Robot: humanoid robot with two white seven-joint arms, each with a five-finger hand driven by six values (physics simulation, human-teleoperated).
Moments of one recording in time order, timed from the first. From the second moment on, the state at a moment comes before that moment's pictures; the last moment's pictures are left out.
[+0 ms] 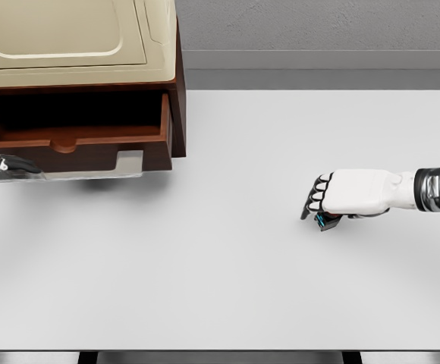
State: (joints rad) left arm -0.49 1.52 -0.75 -1.67 0.61 -0.61 -0.61; right arm -0.63 -0.97 0.76 -1.71 0.49 -0.61 0.61
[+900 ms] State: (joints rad) left arm -0.58 1.56 -0.60 -1.76 0.79 -0.50 -0.61; right arm -0.63 -0.97 0.76 -1.71 0.48 -0.61 0.61
